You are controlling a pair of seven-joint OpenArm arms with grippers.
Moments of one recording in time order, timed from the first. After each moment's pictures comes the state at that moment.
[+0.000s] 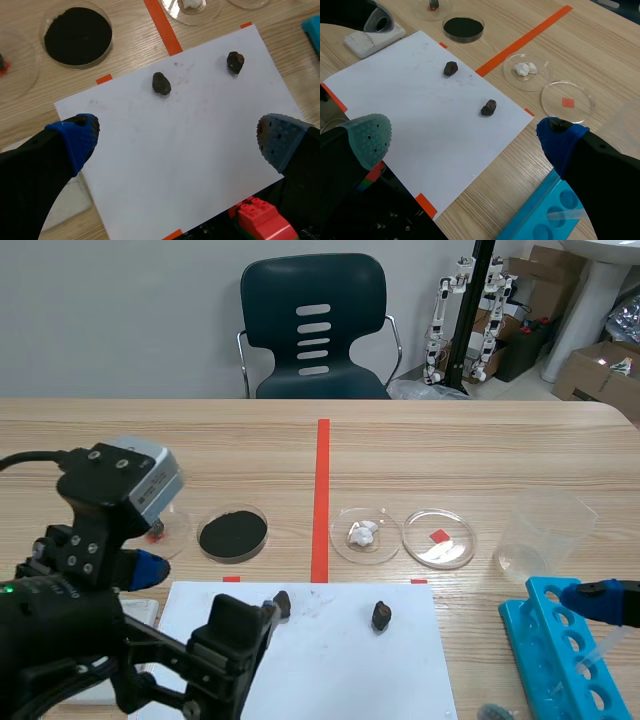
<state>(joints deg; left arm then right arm) 29.5 -30.4 21.8 125.1 -20.7 7.9 34.4 -65.5 30.6 14.1 118.7 3.5 29.8 22.0</state>
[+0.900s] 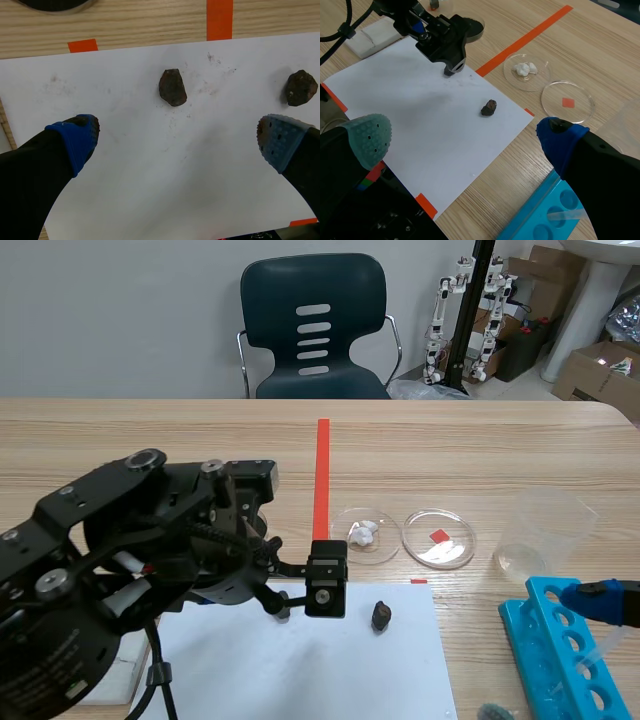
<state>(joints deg) -5.7 -12.3 37.7 92.6 -21.6 32.5 61.9 -65.5 30.6 14.1 118.7 3.5 29.8 22.0</state>
